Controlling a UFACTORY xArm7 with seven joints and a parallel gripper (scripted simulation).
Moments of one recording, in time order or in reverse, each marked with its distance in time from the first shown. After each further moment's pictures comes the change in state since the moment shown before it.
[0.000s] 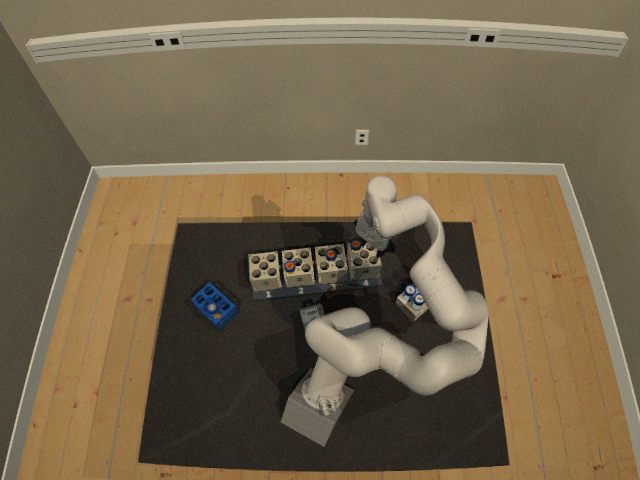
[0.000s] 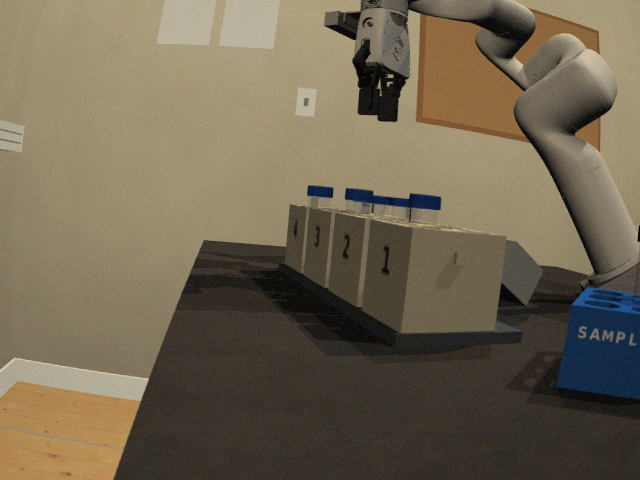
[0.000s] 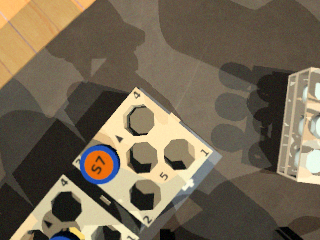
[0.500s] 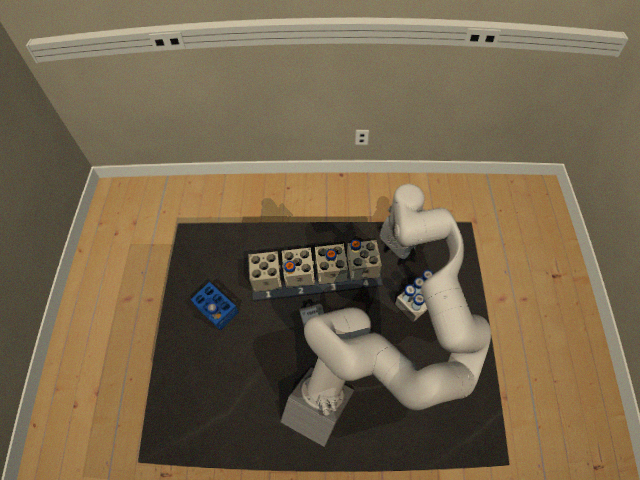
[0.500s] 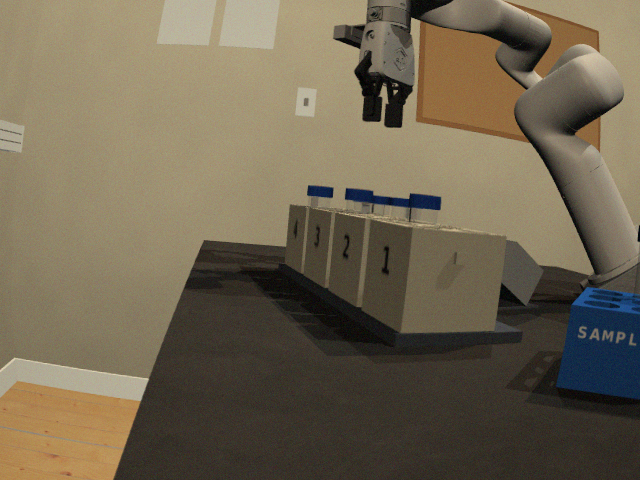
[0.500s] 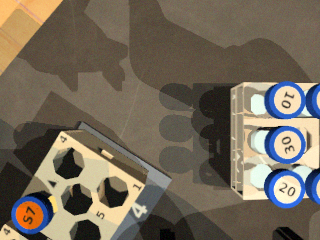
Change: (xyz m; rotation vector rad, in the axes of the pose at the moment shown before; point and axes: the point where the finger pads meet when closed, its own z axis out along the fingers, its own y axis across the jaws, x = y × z) arm 0.026 0.063 0.000 0.000 0.002 0.130
